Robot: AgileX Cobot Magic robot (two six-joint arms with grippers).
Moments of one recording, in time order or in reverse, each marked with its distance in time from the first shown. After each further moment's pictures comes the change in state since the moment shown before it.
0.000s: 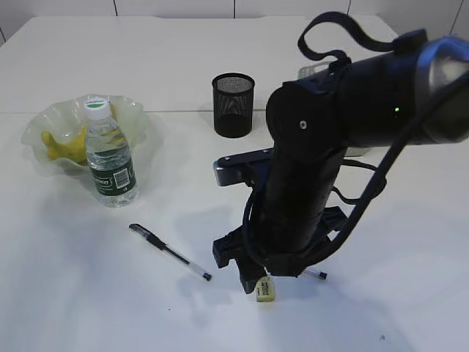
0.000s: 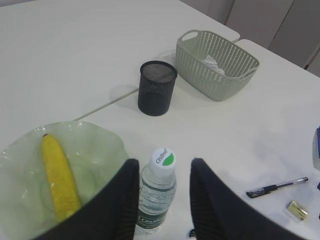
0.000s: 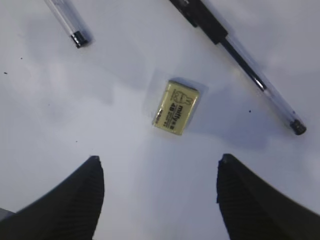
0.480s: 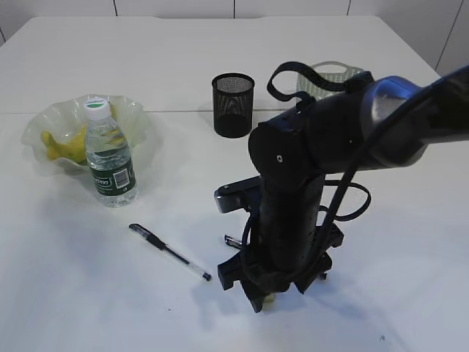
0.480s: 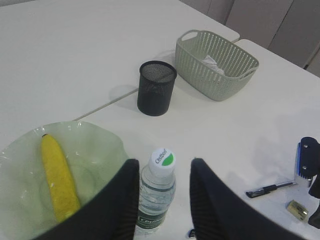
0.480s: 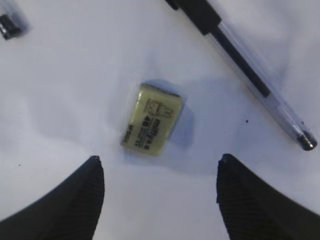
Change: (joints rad) left arm 0.000 0.000 0.000 0.000 0.000 0.000; right arm 0.006 0.120 -0.017 -0.056 0.006 0.028
